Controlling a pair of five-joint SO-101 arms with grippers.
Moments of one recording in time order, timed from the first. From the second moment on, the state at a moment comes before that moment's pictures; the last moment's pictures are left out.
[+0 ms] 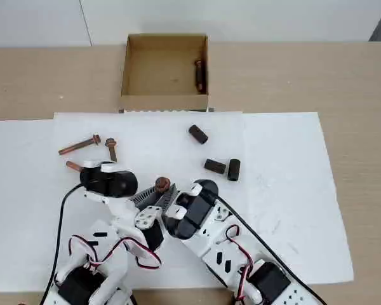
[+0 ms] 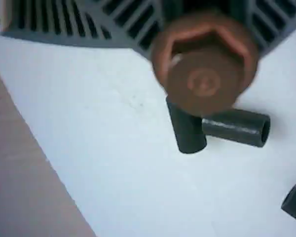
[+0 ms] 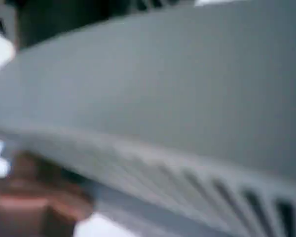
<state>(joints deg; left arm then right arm) 32.0 -104.0 82.8 58.0 33.0 -46.2 -102.9 89.3 42.4 7.0</state>
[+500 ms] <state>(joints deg) 29.4 -103.7 82.0 60.4 28.1 -45.9 -102.9 89.1 42.3 8.8</state>
